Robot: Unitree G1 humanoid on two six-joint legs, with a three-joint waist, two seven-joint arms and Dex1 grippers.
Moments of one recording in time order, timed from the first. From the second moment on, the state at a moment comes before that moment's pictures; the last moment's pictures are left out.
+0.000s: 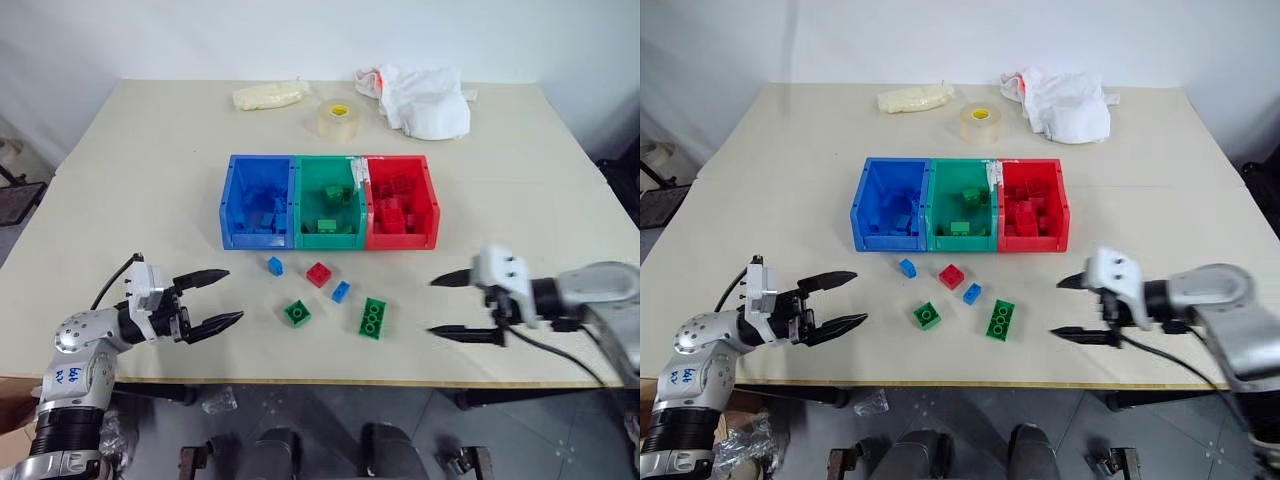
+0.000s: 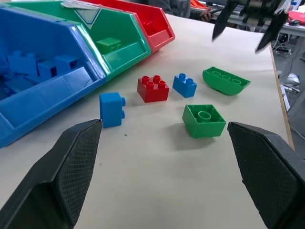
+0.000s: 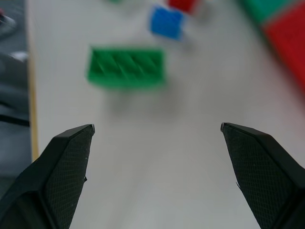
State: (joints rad) left arm -0.17 0.63 0.23 0.15 -0.54 0.03 -1.23; right arm -0.35 -0.88 0.10 -0.26 0.33 0.51 1.23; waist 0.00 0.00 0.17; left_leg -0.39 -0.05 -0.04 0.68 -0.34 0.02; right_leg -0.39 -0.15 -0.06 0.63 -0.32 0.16
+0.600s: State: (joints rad) left arm -0.05 0.62 0.26 0.03 -0.56 0.04 -1.16; right arm -0.52 -0.70 0.34 -0.08 0.21 0.46 1.22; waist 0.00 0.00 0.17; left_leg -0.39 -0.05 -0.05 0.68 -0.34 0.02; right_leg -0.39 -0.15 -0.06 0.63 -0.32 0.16
